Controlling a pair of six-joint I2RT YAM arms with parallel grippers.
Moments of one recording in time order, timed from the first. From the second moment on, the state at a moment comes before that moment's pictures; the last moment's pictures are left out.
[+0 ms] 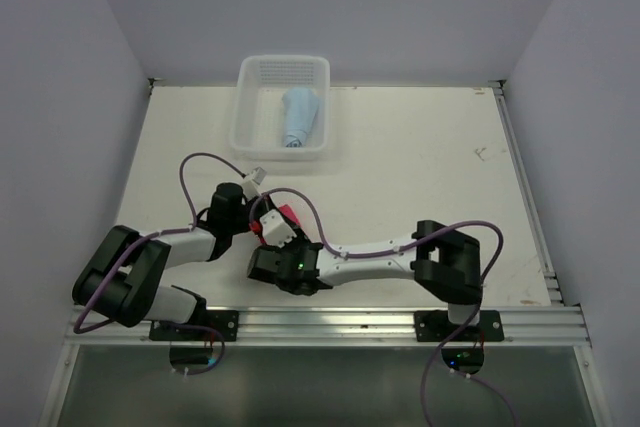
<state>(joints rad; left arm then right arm) -0.38 1.39 0.34 0.46 0.52 -0.70 1.41 1.96 1.35 -0.58 0.79 0.61</state>
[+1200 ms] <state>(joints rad) -0.38 1.32 0.32 0.42 0.50 -0.69 1.06 1.64 0.67 0.37 0.01 0.97</state>
